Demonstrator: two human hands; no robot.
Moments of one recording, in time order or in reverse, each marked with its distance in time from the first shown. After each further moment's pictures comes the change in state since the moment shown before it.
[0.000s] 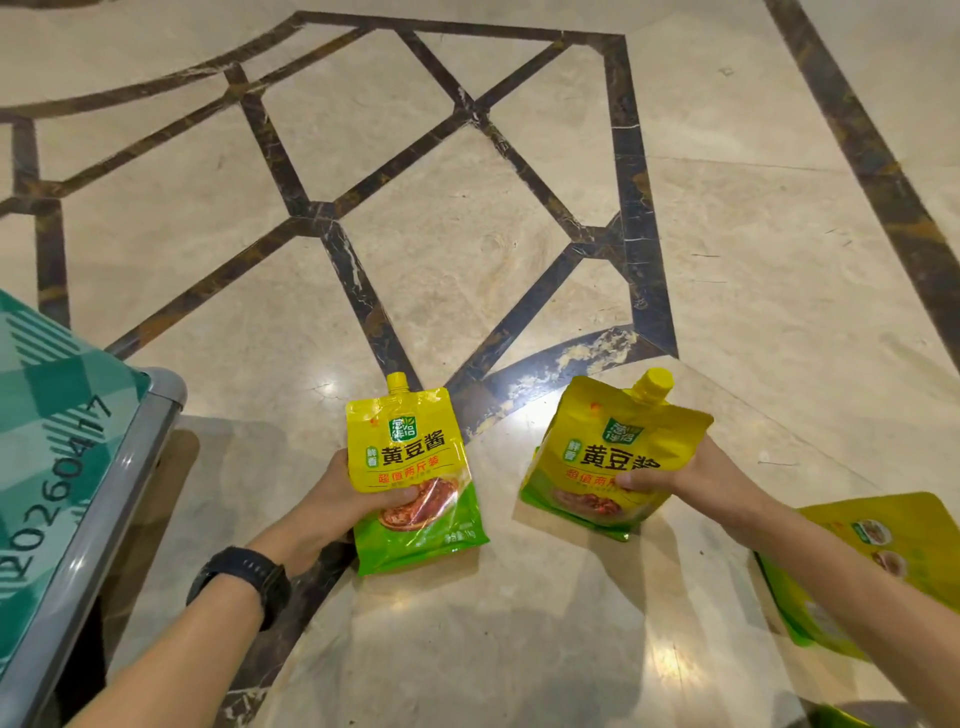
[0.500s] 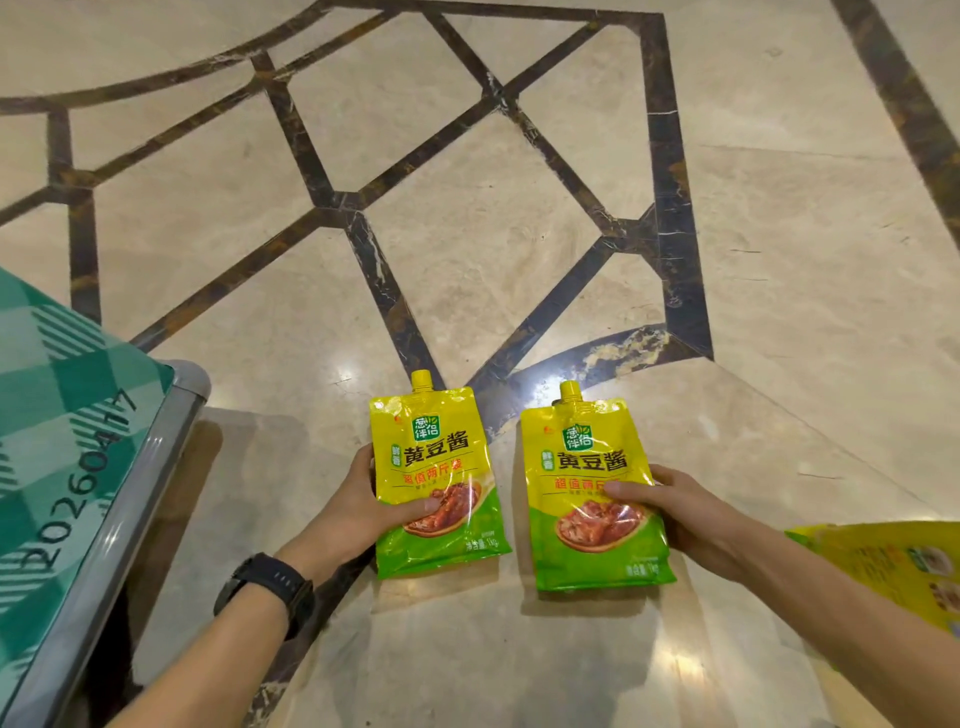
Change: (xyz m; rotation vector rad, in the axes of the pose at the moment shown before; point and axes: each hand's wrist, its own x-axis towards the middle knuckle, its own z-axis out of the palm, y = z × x) left_hand -0.001 -0.020 -0.002 0.067 0.086 -0.041; right_hand 0.026 0.038 0.035 0.283 -0.178 0.351
